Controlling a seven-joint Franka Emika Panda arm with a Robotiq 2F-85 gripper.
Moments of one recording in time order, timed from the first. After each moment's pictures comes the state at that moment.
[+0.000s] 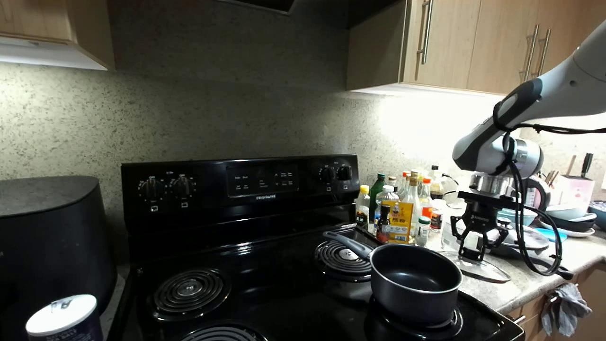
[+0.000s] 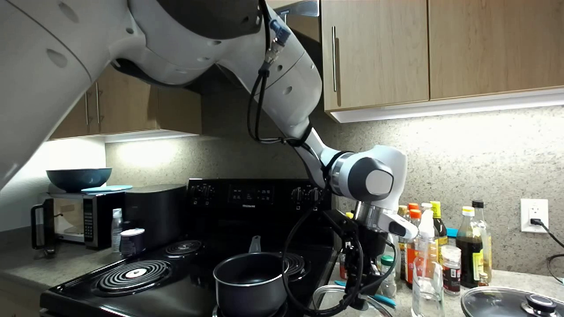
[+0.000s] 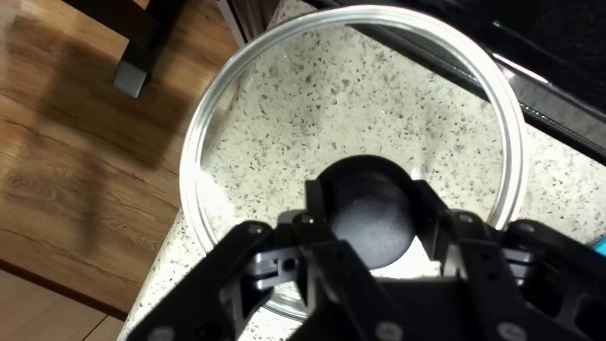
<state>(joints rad) -0.26 0.52 -0.22 -1.81 0.34 2.11 0.42</state>
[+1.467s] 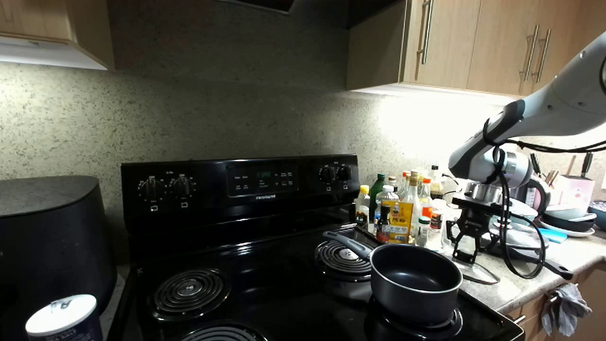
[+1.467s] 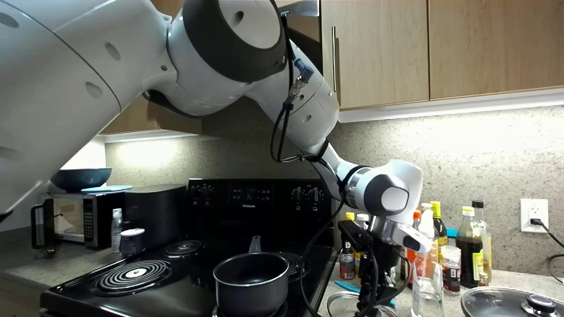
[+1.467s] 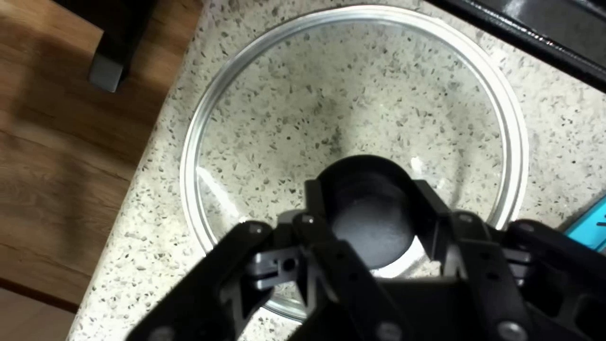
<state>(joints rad) -0.30 0.68 -0.21 -1.64 0.40 2.10 0.42</state>
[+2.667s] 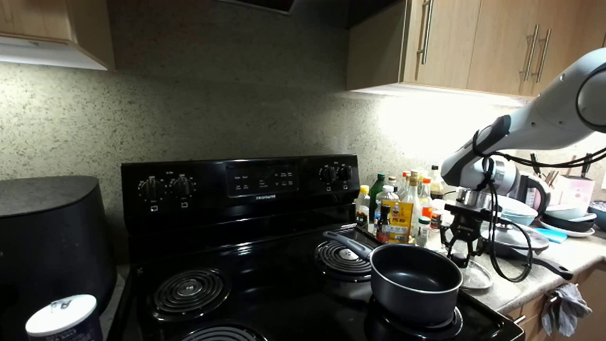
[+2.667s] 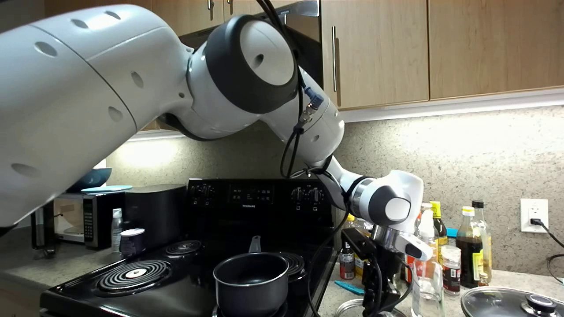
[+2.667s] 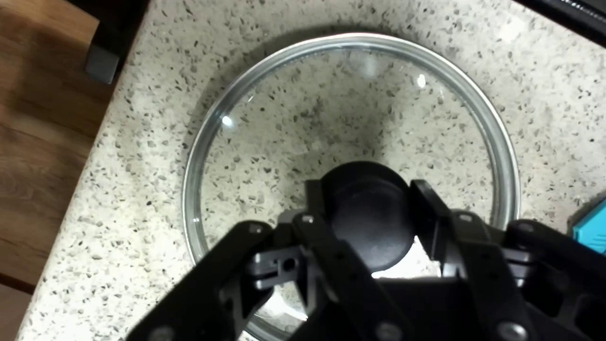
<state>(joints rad) -0.30 0.80 -0.21 -1.50 0.40 2.07 0.44</state>
